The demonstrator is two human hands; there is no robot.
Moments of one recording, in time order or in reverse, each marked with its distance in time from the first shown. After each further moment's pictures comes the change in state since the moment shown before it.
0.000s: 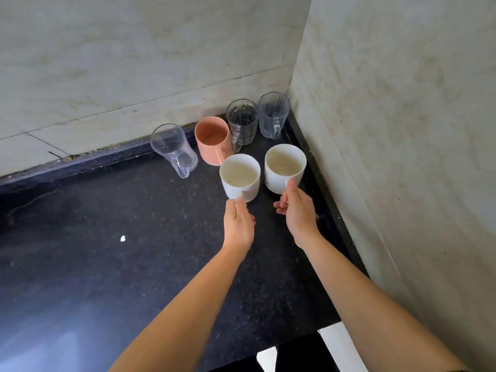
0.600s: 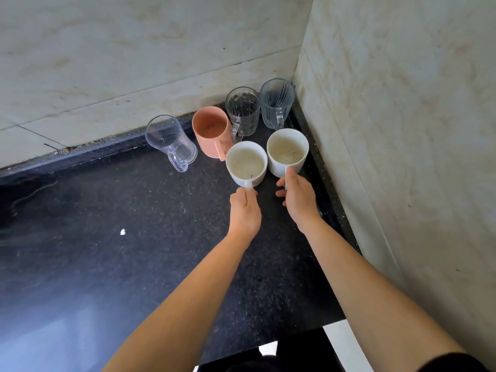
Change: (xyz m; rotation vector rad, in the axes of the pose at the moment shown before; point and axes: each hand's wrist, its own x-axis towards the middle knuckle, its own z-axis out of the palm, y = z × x) left_hand 0.025 0.005 0.022 0.166 -0.066 -0.024; right_hand 0.033 -0.003 0.003 -0.156 -0.080 0.043
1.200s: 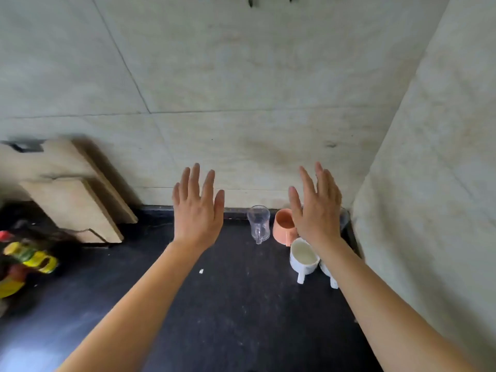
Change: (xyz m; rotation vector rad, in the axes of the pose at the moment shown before) left_hand -0.124 0.133 -0.260 0.881 0.887 0.724; right_hand -0.100 -0.223 0.016 -0.615 0.238 -1.145
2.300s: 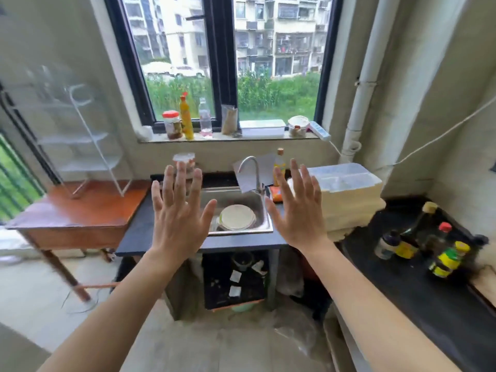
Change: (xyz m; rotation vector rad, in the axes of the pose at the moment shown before) left_hand -0.678 -0.362 -0.551 0.864 0.342 -1.091; right_hand -0.515 -0.792 0.008 0.794 -0.374 -1.416
